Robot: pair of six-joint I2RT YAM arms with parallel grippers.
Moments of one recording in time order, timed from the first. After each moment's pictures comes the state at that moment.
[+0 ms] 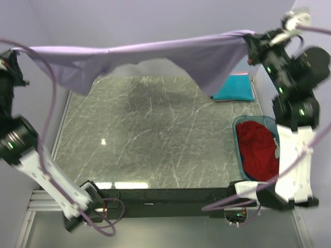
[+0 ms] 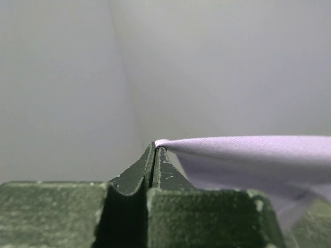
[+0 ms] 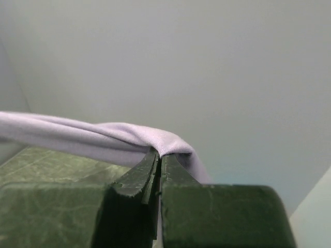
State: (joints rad) left arm 0.75 1.12 1.90 -0.41 0.61 -0.12; right arm 0.10 1.30 2.04 -0.48 -0.24 -0.02
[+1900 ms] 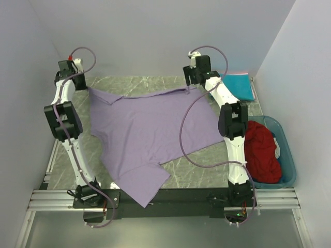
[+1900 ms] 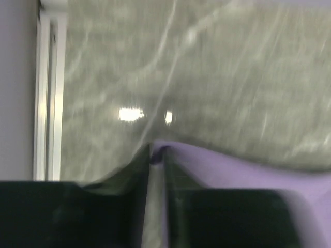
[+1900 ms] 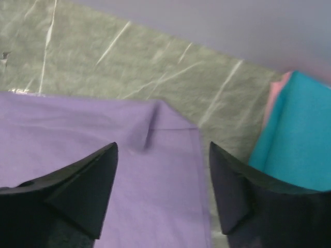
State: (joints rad) left arm 0.29 2.30 2.02 -0.47 0.18 0.10; right arm 0.24 2.38 2.17 -0.42 0.01 -0.11
